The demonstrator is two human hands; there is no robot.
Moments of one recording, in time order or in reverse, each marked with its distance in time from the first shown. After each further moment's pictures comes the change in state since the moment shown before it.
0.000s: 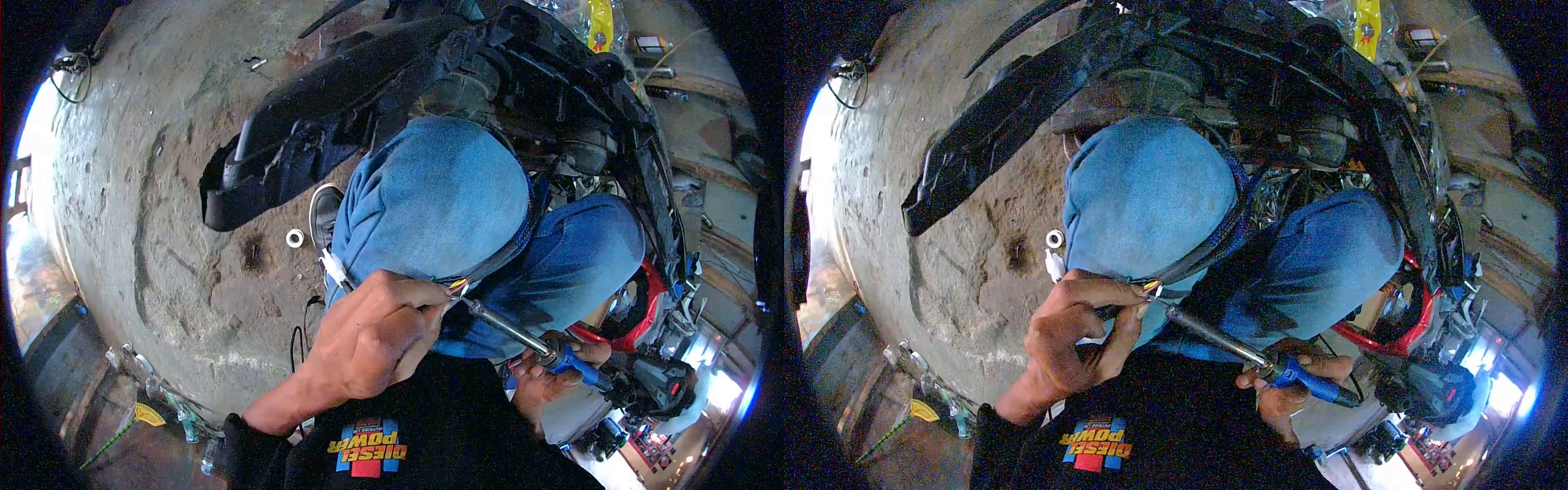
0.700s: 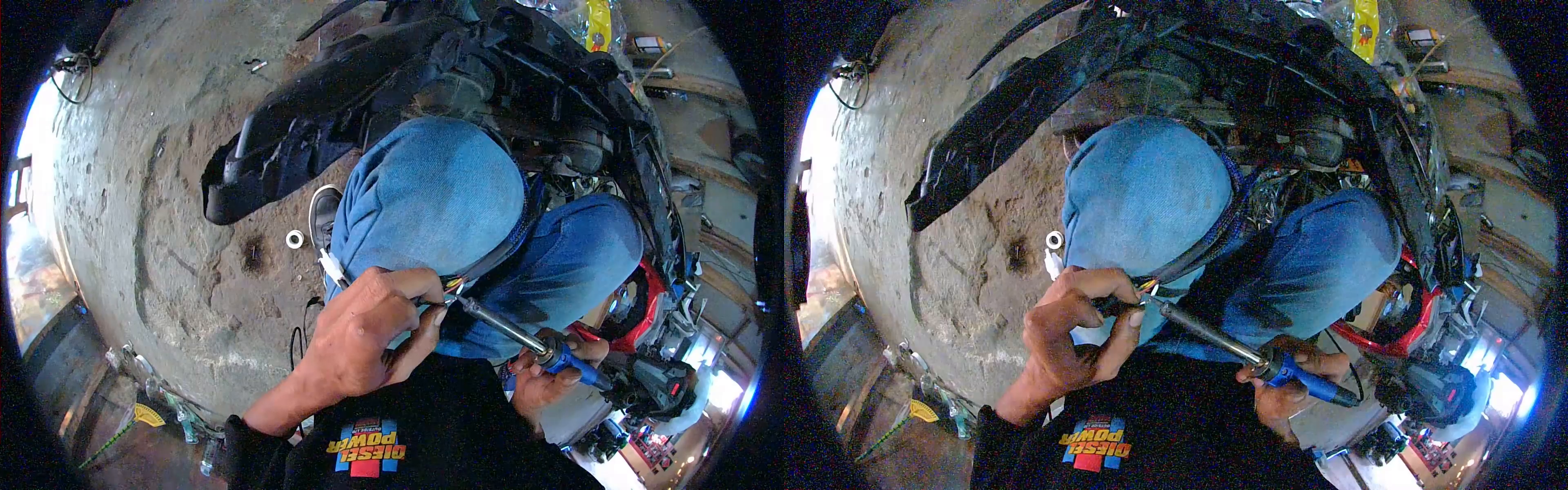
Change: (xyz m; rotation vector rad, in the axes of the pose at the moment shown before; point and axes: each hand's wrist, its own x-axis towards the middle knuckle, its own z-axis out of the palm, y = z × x) left_hand 0.012 0.014 -0.008 -0.005 -0.075 -0.204; right_hand 0.012 -0.018 0.016 -0.097 -0.088 0.011
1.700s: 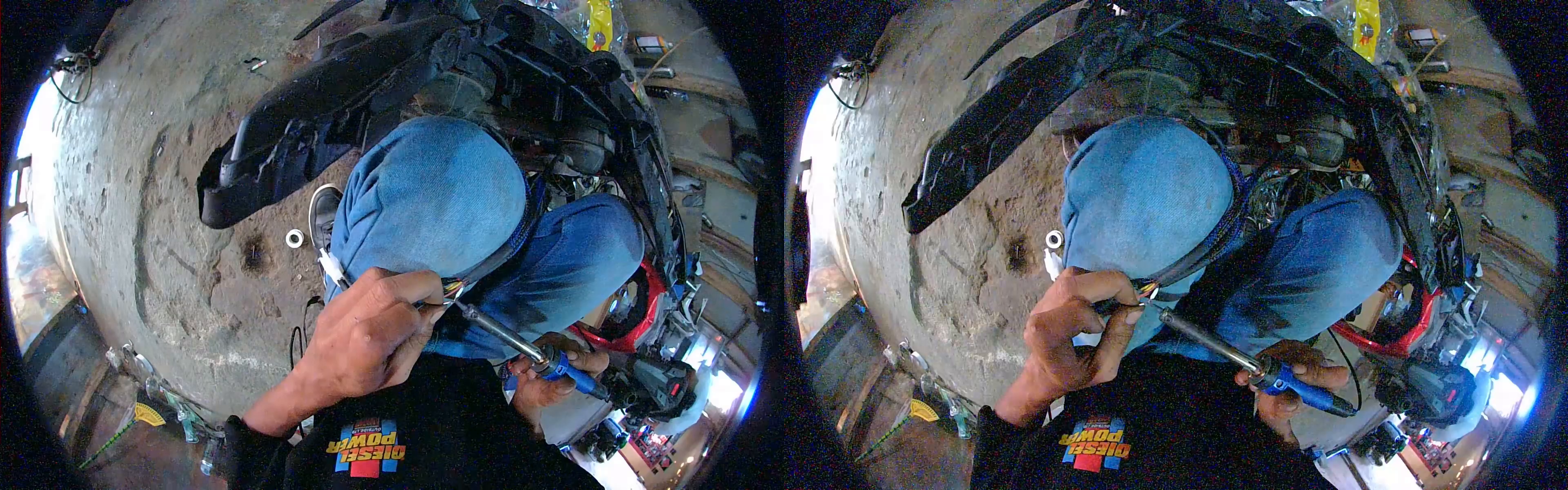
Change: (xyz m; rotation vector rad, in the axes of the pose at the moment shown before) left_hand -0.005 -0.004 -0.001 -0.005 -0.040 0.010; right_hand -0.004 -0.034 -0.076 -0.089 -0.449 0.539
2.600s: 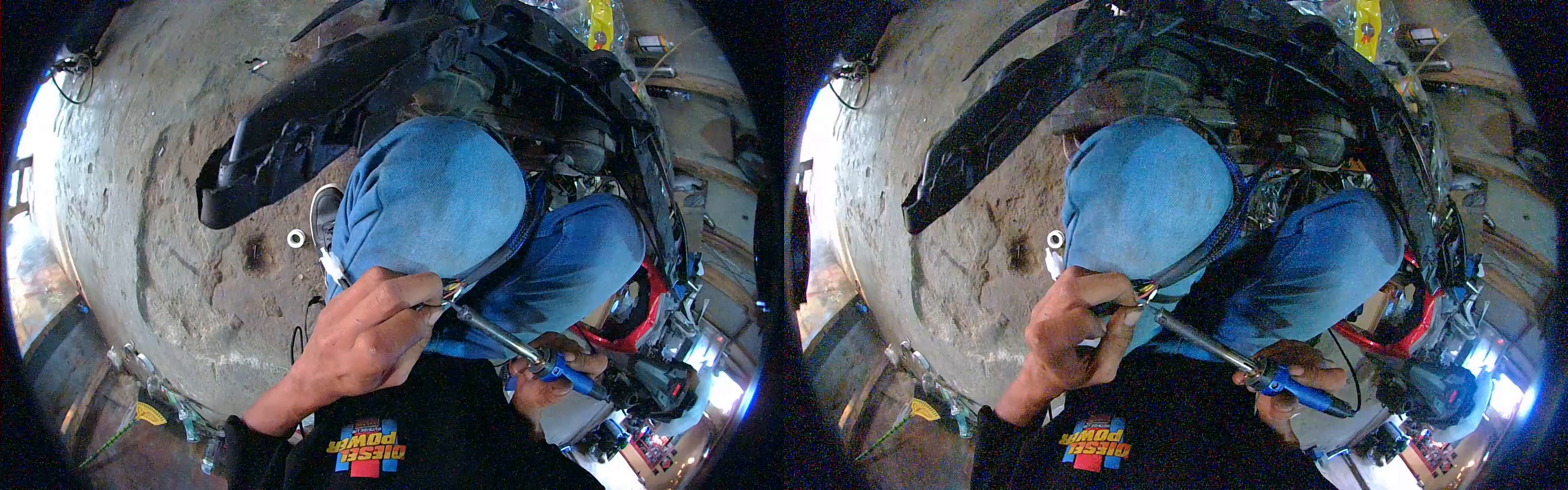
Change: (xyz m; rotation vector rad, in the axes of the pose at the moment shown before) left_hand 0.001 -0.004 -0.004 0.035 -0.059 0.112; right_hand 0.042 -0.061 0.020 0.228 0.020 0.521
